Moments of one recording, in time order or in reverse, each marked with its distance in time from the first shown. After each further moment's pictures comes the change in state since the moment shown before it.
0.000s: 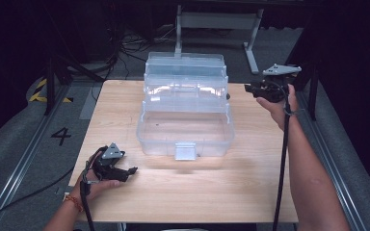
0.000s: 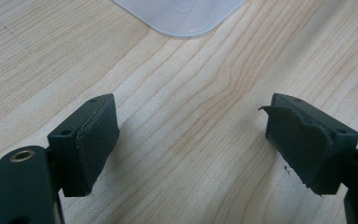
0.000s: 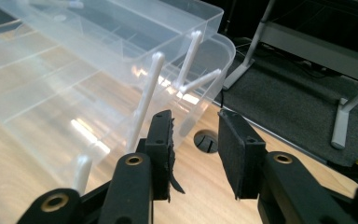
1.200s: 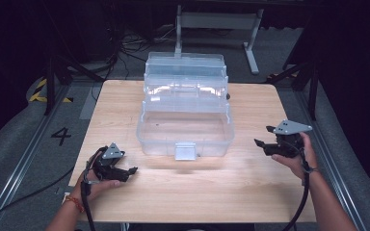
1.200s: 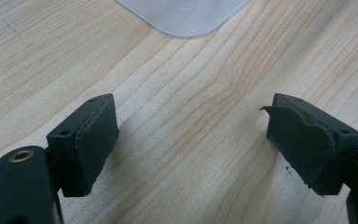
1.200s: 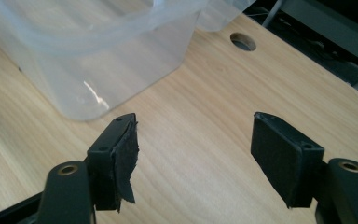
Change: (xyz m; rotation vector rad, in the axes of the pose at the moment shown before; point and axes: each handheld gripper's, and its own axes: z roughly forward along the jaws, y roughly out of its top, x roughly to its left) left arm -0.001 0.000 0.000 0.001 0.013 -0.007; right arm 0.047 -0.130 -0.065 0.114 0.024 -0.169
